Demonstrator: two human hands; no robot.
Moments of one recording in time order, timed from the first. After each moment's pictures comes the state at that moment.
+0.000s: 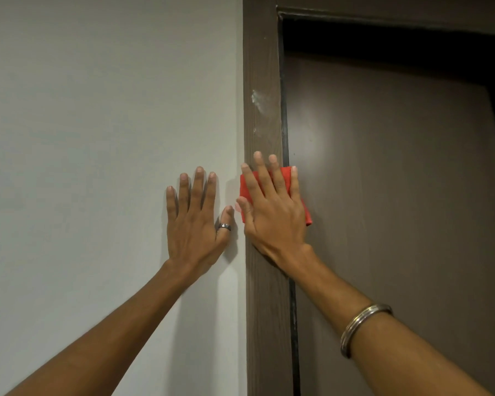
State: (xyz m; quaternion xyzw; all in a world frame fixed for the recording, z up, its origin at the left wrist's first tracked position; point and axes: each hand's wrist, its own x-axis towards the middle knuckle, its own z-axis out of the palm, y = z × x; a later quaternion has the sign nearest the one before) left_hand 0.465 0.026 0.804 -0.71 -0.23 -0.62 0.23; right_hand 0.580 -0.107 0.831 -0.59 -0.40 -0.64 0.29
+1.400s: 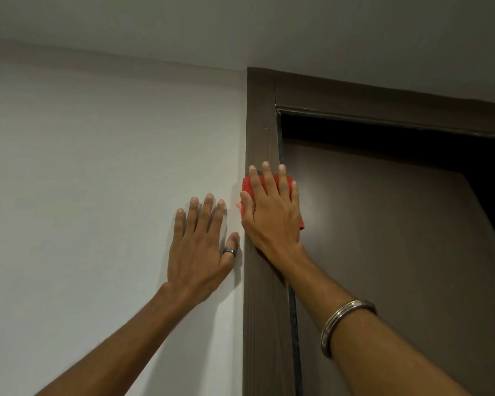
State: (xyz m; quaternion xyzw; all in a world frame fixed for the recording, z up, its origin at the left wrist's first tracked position) left_hand 0.475 0.020 0.907 -0.71 -0.19 -0.63 0.23; right_hand 0.578 -0.097 0.975 -0.59 -0.38 -0.62 0.35
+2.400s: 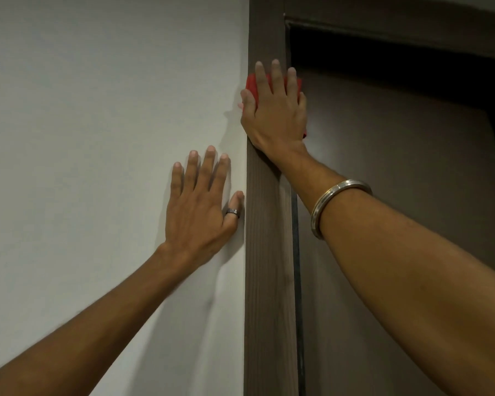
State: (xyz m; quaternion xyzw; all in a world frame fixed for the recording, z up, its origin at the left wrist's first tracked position) left_hand 0.481 0.025 0.859 -0.72 -0.17 -0.63 0.24; right_hand 0.567 -0.096 1.014 -0.61 -0.36 -0.60 0.37
